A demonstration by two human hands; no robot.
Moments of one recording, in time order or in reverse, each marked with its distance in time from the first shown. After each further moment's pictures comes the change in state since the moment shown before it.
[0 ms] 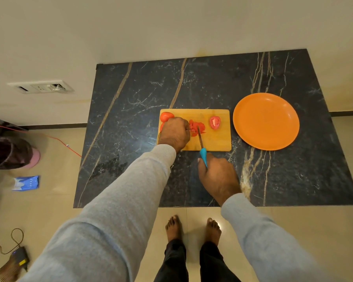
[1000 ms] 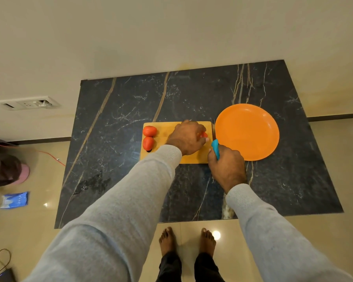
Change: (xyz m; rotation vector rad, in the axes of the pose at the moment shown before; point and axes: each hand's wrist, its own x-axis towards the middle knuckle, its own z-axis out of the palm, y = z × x) left_hand 0.026 0.085 0.016 0.114 -0.148 0.270; right_hand 0.059 0.069 -0.031 0.084 0.204 0.123
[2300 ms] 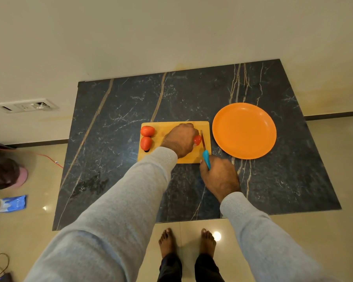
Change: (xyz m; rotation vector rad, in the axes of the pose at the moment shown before) left_hand -0.005 -0.004 -0.001 0.255 -0.116 0.050; right_hand -0.024 -0.002 0.014 -0.086 -0.143 0.013
